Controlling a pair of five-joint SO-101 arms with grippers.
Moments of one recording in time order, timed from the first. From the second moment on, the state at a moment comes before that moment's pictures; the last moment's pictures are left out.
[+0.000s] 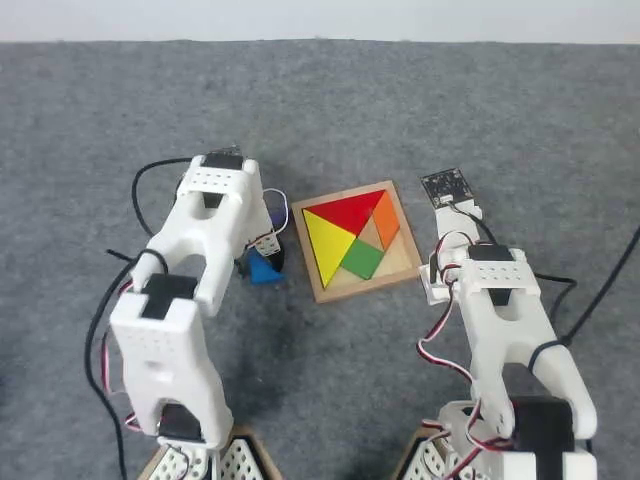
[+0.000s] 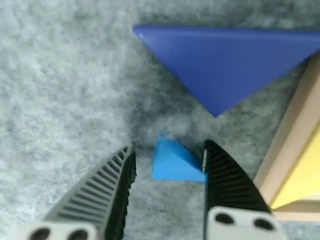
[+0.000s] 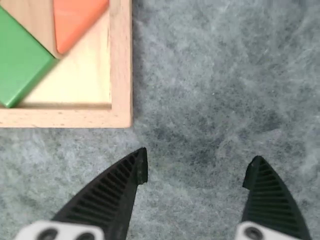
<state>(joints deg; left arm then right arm) 0.7 28.6 5.7 83.6 30.1 -4.2 -15.4 52.3 45.2 16.0</state>
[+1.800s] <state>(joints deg) -1.1 -0.3 40.3 68.1 -4.0 -4.2 -15.4 52.3 45.2 16.0</state>
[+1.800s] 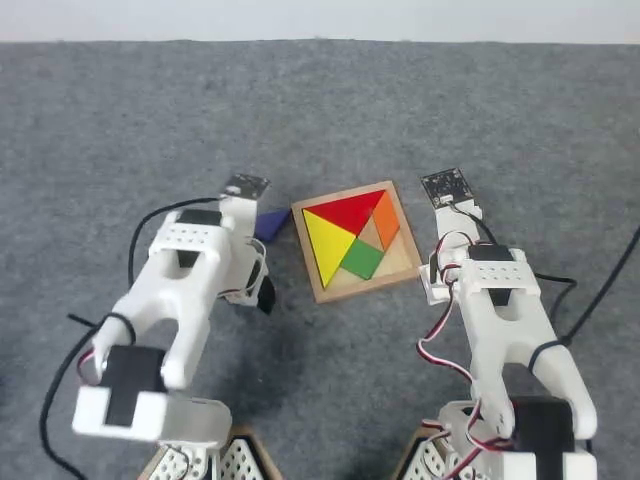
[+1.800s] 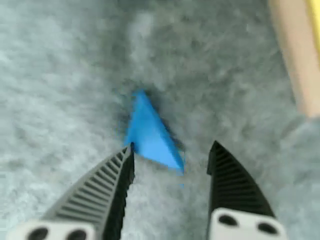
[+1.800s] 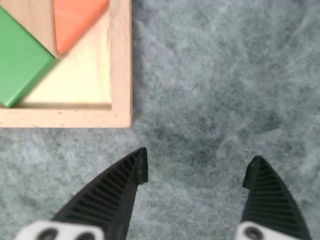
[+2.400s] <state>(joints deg) -2.3 1.0 38.2 68.3 -6.1 -4.2 -15.4 52.3 45.2 16.0</state>
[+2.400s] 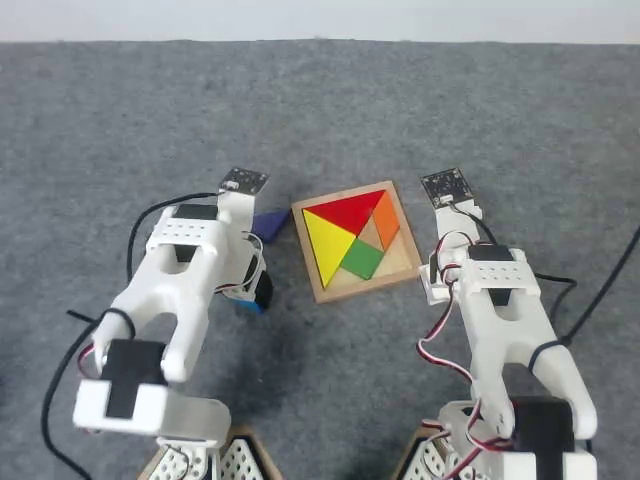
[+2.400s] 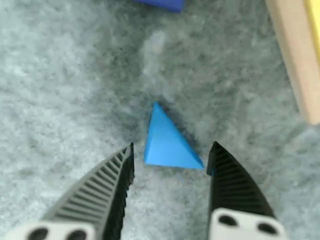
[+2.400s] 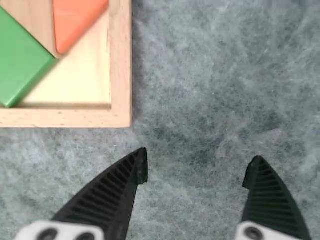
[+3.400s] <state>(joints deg) -1.7 8.6 33.3 69.7 -10.2 -4.2 -15.4 52.3 45.2 16.0</state>
